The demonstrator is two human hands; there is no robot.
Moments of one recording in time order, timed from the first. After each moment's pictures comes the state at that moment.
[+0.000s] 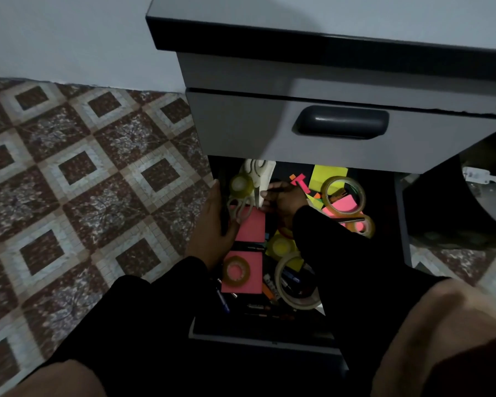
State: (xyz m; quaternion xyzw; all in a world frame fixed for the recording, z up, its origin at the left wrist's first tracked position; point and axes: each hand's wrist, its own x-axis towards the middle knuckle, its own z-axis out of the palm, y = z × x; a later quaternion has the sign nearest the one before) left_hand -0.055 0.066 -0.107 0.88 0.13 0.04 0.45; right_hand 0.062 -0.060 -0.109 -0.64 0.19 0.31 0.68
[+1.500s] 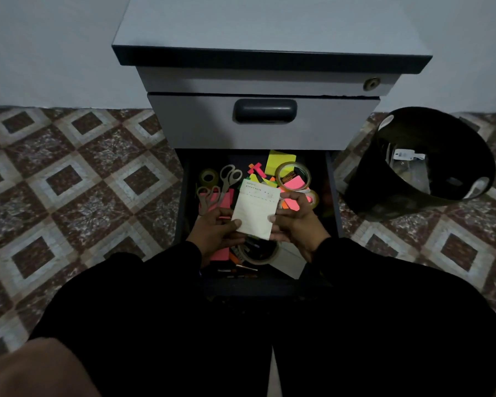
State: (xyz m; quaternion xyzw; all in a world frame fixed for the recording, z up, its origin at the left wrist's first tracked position) left_hand -0.097 -0.013 -0.043 0.58 0.28 -0.16 0.75; right_hand -0.051 -0.190 -0.032 -0.63 0.10 0.28 0.72
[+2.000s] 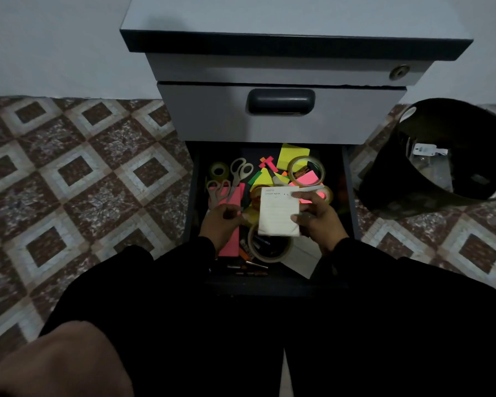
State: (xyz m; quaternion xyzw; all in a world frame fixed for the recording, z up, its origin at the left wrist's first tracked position) left_hand -0.086 -0.007 -0.071 0.74 0.28 -0.11 0.60; right_hand -0.038 -0.201 -0.058 -0.71 0.07 0.23 0.66
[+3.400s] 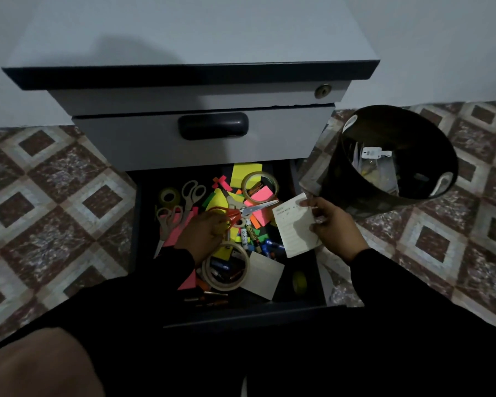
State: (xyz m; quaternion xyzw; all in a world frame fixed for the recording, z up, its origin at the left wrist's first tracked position) left_hand -0.033 -0.038 -0.077 0.94 -0.03 -0.13 0.30; right_hand -0.006 -0.299 -0.026 -0.89 0.03 0.17 0.43
